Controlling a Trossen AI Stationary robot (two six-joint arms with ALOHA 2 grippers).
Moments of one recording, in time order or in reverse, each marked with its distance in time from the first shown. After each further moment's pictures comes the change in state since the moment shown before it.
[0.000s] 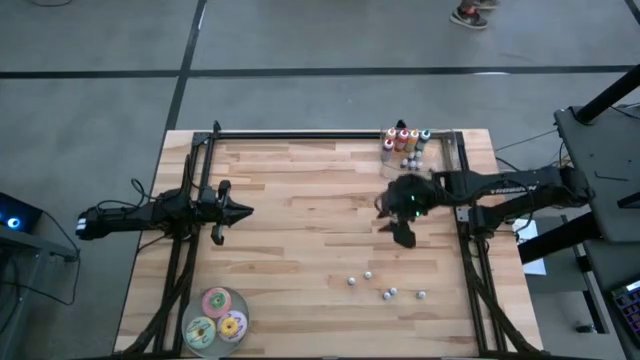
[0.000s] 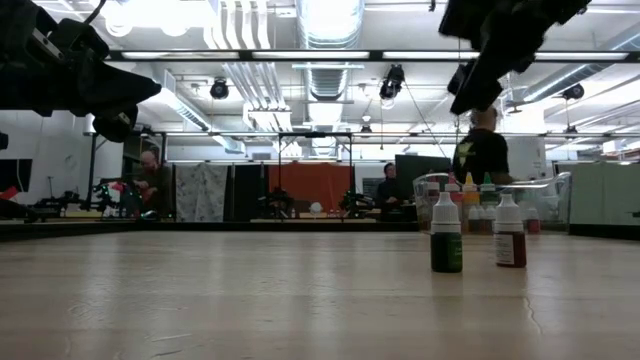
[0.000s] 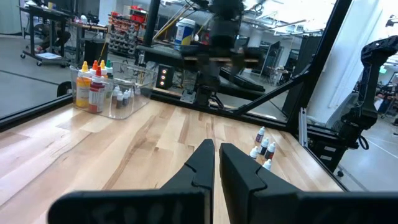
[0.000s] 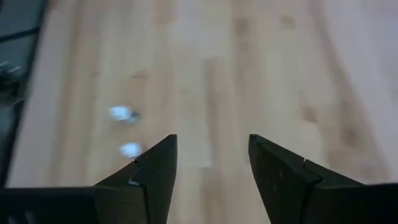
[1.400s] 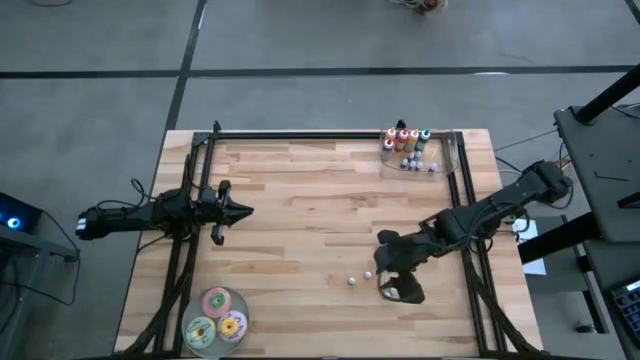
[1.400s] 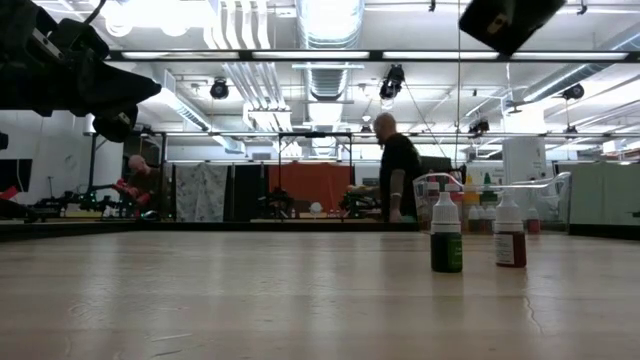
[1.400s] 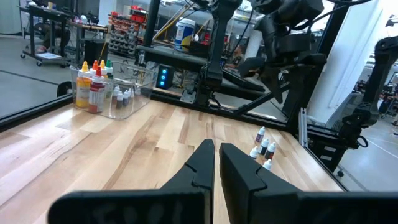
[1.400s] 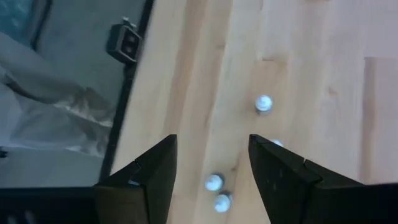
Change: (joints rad) left arm 0.000 0.000 0.000 0.000 0.000 0.000; right arm 0.455 0.241 0.256 -0.062 0.051 0.208
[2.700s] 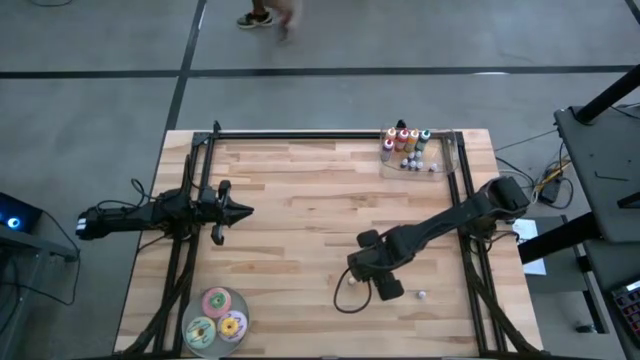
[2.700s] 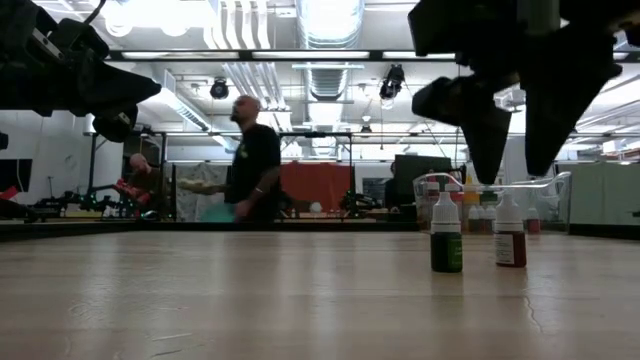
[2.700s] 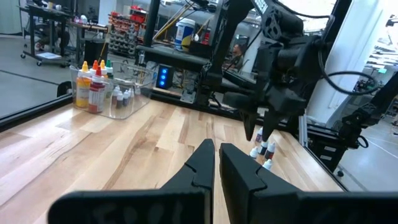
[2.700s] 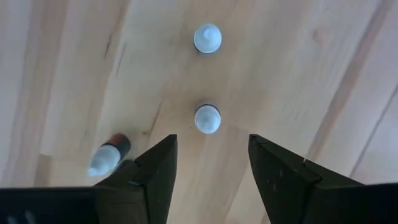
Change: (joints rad) left arm 0.000 0.005 0.000 0.000 0.000 0.000; right arm -0.063 0.394 0.166 -0.237 0.086 -0.315
